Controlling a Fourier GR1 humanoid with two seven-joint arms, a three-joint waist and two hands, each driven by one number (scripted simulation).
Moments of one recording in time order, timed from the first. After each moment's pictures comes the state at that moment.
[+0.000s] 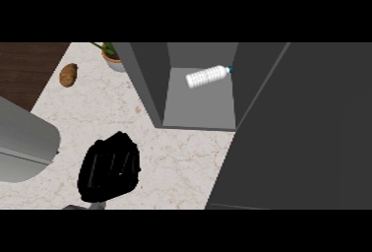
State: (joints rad) left arm -0.01 0.19 -0.36 -1.59 0.52 0.08 -0.42; right arm 0.07 -0.55 0.80 -2.49 0.03 -0.35 0.25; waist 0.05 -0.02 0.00
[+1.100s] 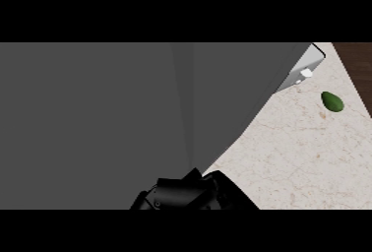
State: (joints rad) left arm 0.60 0.47 -0.12 -2.06 0.71 -0.15 -0.48; right arm -0.56 -0.05 0.69 -2.19 0.06 -0.40 0.68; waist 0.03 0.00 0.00
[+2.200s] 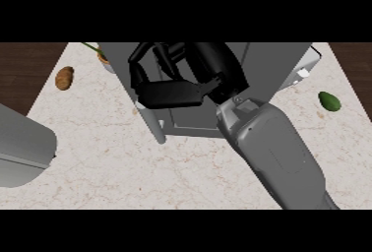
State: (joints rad) left arm 0.72 0.47 0.10 -2.01 0.81 -0.39 -0.48; right arm -0.91 0.00 0.26 -1.46 -0.17 -0.13 0.36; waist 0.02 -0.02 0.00
